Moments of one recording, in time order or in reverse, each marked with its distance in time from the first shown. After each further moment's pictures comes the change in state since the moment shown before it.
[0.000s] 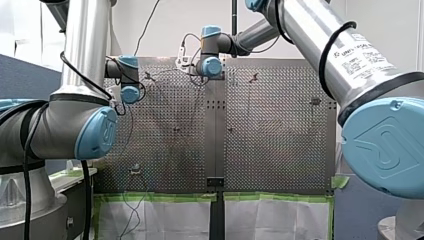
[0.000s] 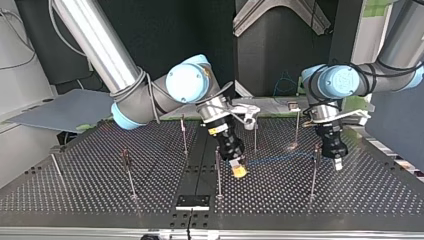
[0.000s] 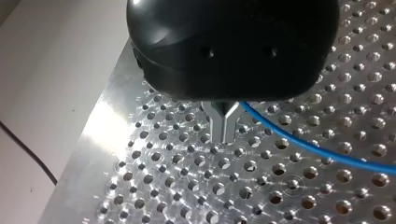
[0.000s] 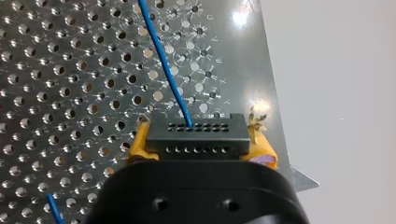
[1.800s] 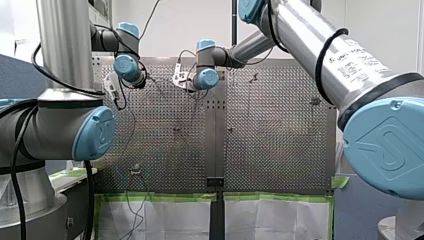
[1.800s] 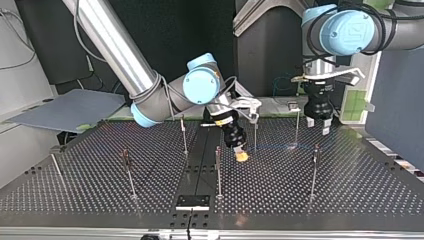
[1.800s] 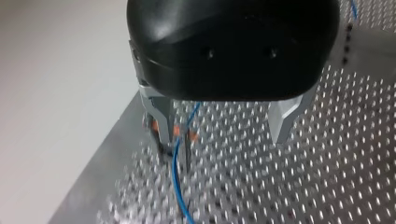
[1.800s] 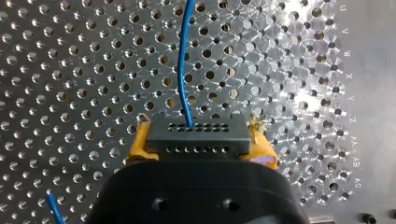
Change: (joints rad) left arm -0.092 0.330 -0.121 -0.519 0.042 -0.098; right arm 0.017 0.074 0.001 0.074 0.032 -0.005
